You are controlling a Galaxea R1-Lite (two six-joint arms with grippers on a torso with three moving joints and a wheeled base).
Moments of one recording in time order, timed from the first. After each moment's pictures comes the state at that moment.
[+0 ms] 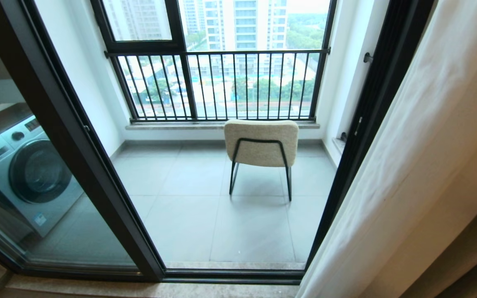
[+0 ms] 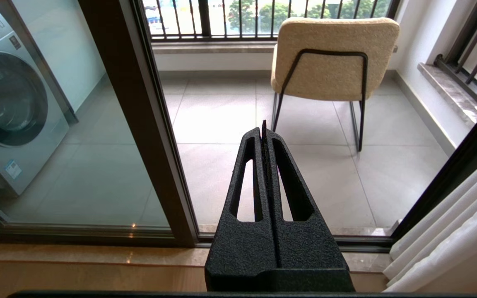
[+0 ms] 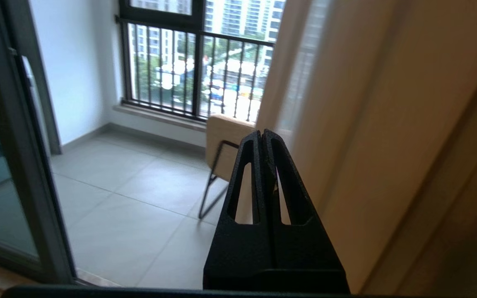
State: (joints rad) left arm 0.00 0.00 0.00 -0.01 0.00 0.00; right arm -0.23 0.29 -0.10 -0.53 0.49 0.01
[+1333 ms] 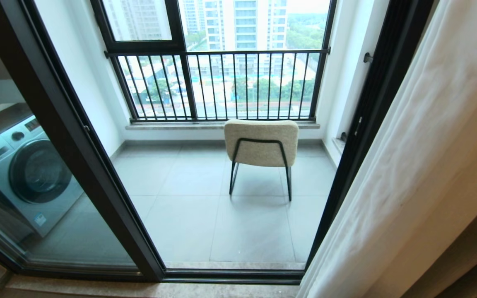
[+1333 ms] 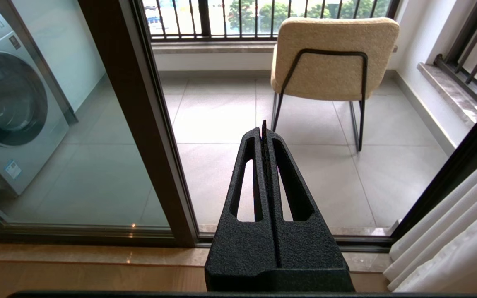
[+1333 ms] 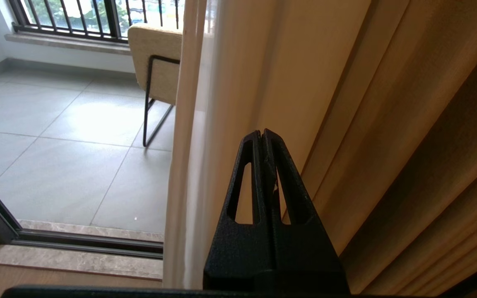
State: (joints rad) left arm 0.00 0.00 0.00 -0.01 0.00 0.00; right arm -0.01 0.01 0.00 -0.07 0.01 -0.12
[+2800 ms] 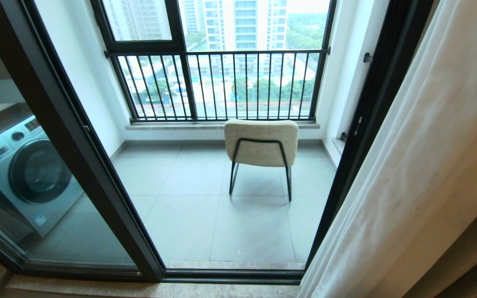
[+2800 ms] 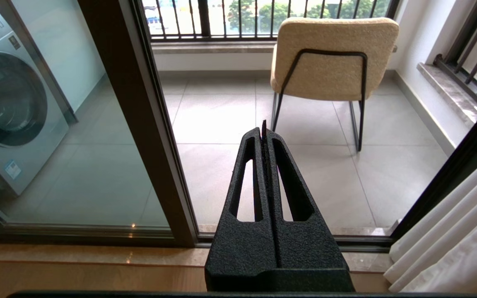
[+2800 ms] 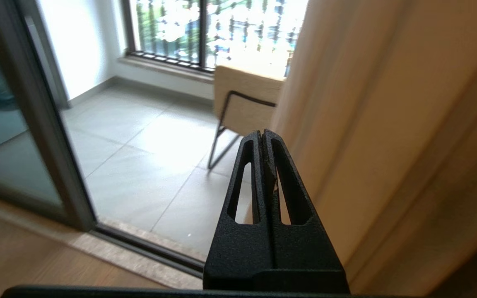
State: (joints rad) left arm 0.00 0.00 0.00 -0.01 0.00 0.00; right arm -0.01 0.12 -0.27 0.02 0.30 -0.10
